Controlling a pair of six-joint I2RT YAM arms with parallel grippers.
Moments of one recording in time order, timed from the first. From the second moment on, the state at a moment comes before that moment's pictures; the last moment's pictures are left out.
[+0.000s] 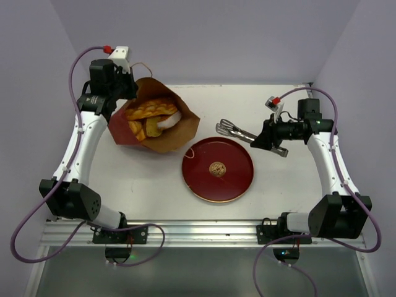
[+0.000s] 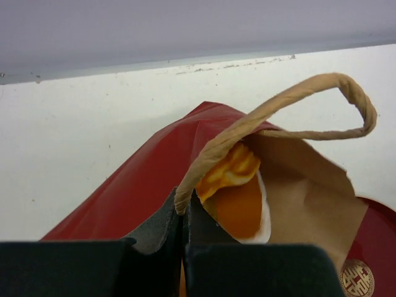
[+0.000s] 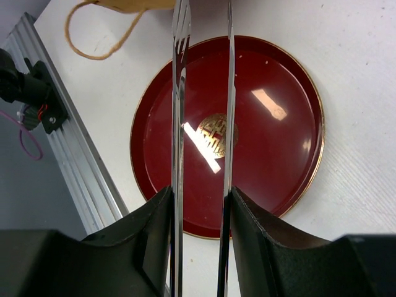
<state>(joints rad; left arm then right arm) -0.10 1.48 1.58 -0.53 0.12 -0.07 -0.05 1.32 1.22 -0.93 -0.96 -0.46</state>
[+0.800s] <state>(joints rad) -0.11 1.18 1.08 -0.29 0.29 -0.09 0.33 1.25 1.36 -1.05 -0.79 -0.58</state>
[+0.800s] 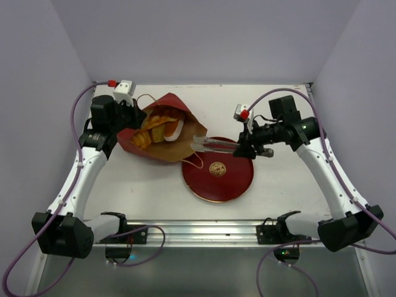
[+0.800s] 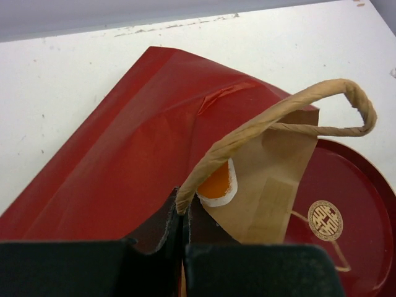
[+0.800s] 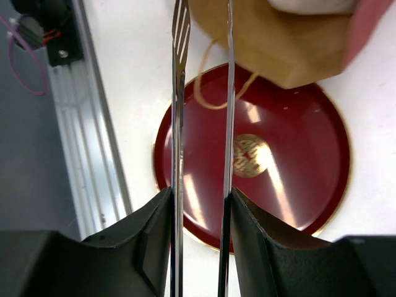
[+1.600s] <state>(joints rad) -0.11 1.13 1.01 -0.29 0.36 -0.18 0.98 1.51 1.45 -0.78 0.19 -0.79</state>
